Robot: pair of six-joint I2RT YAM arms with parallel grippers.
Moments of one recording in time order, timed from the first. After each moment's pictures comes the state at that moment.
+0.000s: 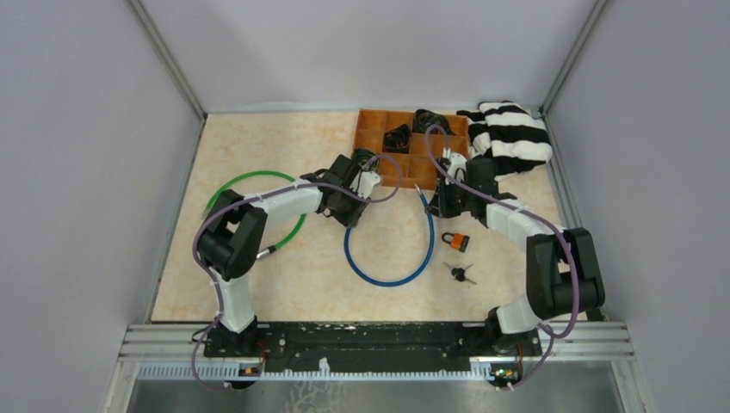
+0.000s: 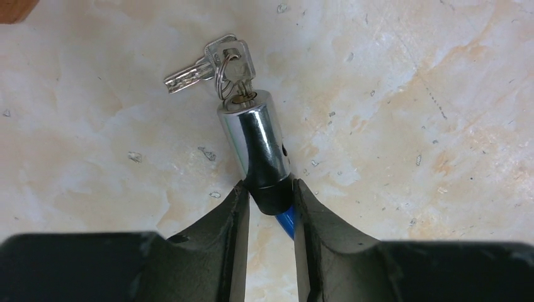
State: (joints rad) left arm -0.64 1.91 1.24 -0.41 0.11 0.17; right arm 0.18 1.46 0.79 -0.10 -0.47 0.08
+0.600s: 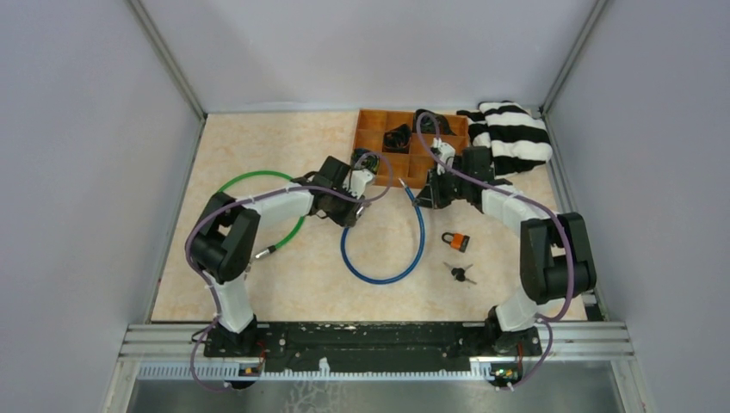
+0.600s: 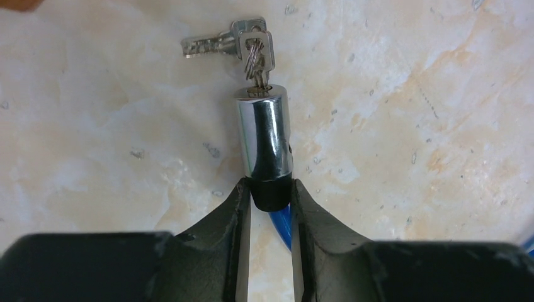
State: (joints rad) left arm -0.59 1.87 1.18 -0.31 0.19 0.14; right arm 0.19 1.58 0.93 -0.13 -0.72 0.01
